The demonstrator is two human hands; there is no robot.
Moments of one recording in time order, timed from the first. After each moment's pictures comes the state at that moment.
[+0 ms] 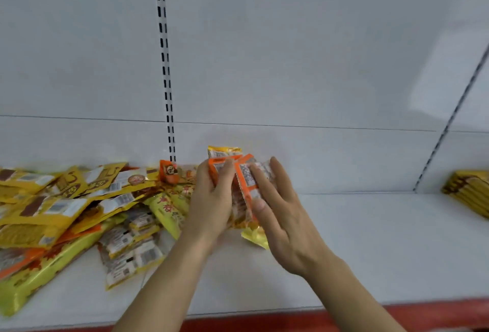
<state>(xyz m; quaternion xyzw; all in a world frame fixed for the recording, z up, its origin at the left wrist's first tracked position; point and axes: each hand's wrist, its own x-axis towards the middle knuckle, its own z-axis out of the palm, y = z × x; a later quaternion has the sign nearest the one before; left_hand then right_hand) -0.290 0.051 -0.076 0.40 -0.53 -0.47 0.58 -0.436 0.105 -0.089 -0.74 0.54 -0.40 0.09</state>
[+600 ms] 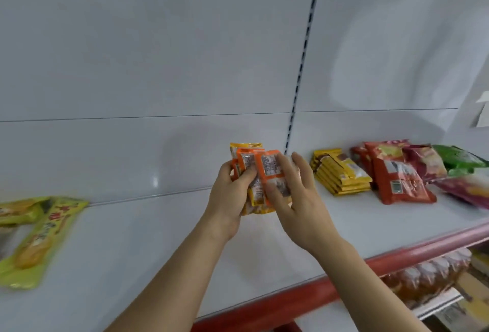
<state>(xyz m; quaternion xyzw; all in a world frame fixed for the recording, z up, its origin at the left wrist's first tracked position) -0.664 0.074 -0.102 0.32 -0.51 -0.67 0.43 -0.788 0.166 -0.108 -0.60 0.69 -0.41 0.00</state>
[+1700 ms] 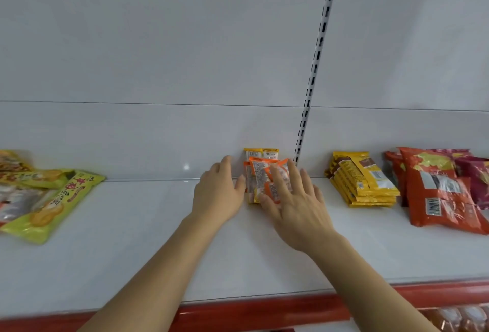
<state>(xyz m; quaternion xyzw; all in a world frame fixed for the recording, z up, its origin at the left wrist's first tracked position) -0.693 0.054 -0.124 0.57 -0.76 -0.12 0.27 -0.856 0.131 -0.134 -0.67 0.72 -0.16 -0.03</state>
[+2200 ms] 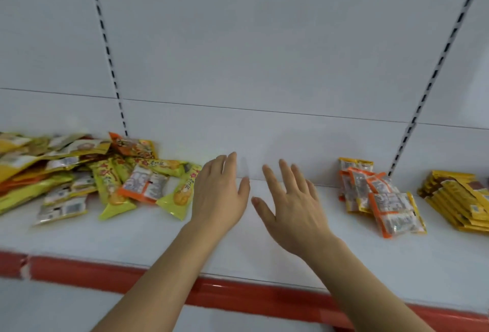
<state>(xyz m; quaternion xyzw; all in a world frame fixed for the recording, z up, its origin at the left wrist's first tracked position) -0.490 0.081 -0.115 0.59 -0.73 0.03 0.34 -0.652 0.123 -0.113 -0.75 0.63 -0.15 -0.08</state>
